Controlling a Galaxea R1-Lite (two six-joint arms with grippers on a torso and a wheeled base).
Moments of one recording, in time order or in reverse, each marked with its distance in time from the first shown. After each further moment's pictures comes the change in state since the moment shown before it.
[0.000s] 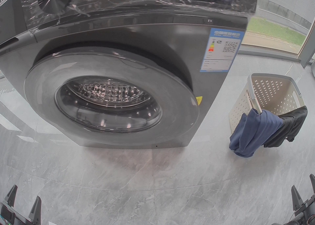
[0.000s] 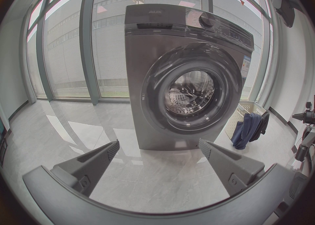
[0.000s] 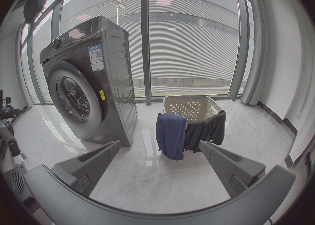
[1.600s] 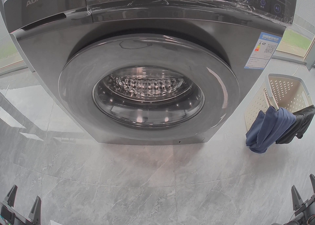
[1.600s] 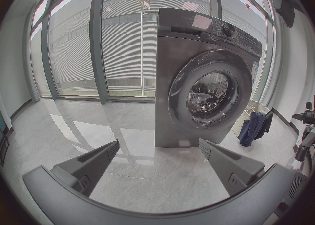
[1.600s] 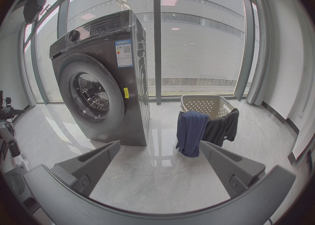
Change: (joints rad) left arm 0.001 0.000 0.000 0.000 0.000 -0.001; right arm 0.000 0.000 0.000 0.000 0.000 0.003
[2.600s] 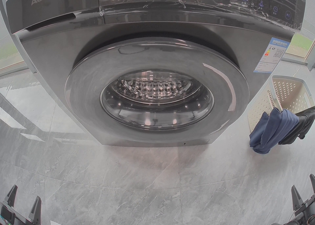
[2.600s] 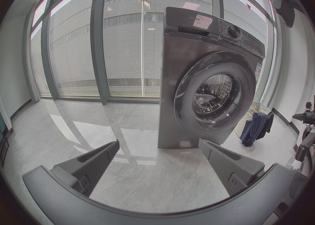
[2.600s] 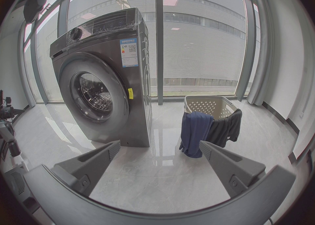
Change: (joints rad) left arm 0.000 0.000 0.000 0.000 0.000 0.000; right arm 0.000 0.000 0.000 0.000 0.000 -0.002
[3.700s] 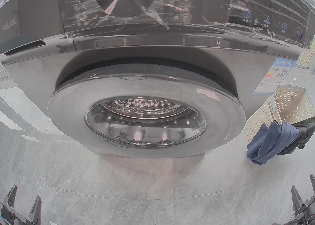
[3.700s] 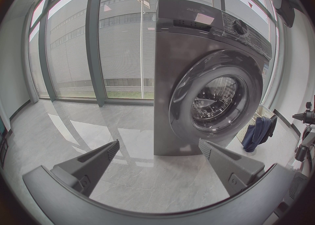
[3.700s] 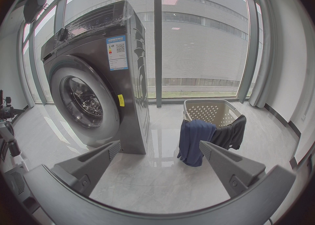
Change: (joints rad) left arm 0.000 0.000 0.000 0.000 0.000 0.001; right arm 0.000 0.000 0.000 0.000 0.000 -0.001
